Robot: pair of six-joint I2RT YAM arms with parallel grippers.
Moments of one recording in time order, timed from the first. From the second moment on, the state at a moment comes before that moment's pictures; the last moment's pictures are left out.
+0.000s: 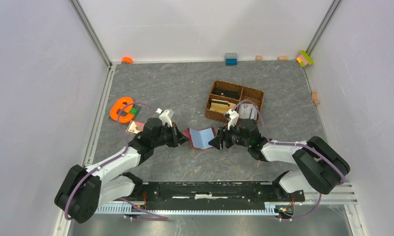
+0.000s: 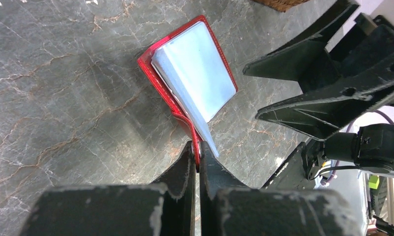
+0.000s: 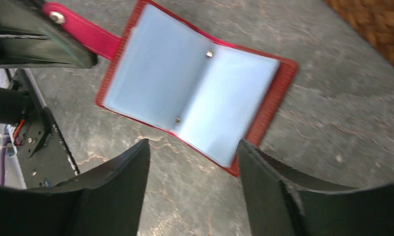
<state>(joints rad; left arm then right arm) -0.52 1.07 0.38 0.15 0.34 -0.63 0.64 1.40 0.37 0.55 -0.36 0.40</state>
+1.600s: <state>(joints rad) -0.52 1.33 0.36 0.34 0.34 -0.67 0.67 1.74 0.58 0.58 -0.41 0.42</state>
